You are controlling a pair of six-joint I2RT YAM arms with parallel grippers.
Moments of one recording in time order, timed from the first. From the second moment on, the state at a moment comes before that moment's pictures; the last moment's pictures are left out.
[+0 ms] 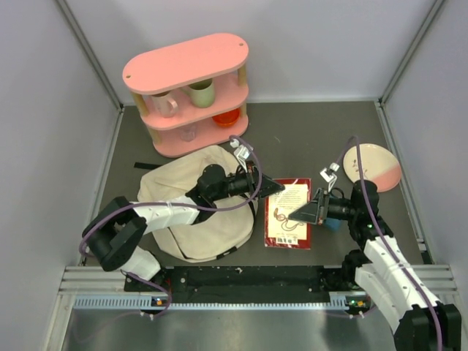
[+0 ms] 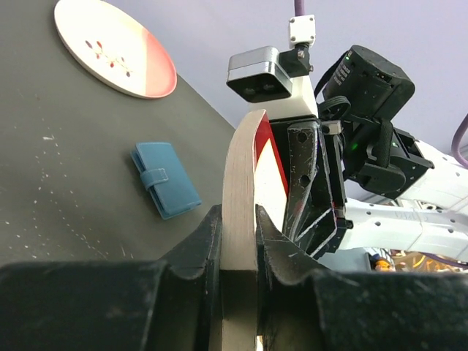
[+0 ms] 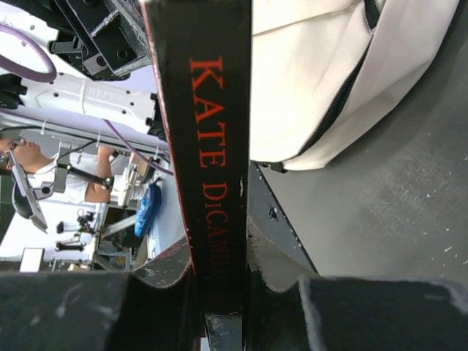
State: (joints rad) left arm -0.83 1.52 0.71 0.89 0.48 -0.80; right arm 0.13 0.69 0.31 0.02 -1.13 0.74
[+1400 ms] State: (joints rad) left arm -0.85 0.84 0.28 0.56 -0.45 -1.06; right arm 0.52 0.57 0.13 0.22 -0.49 1.05
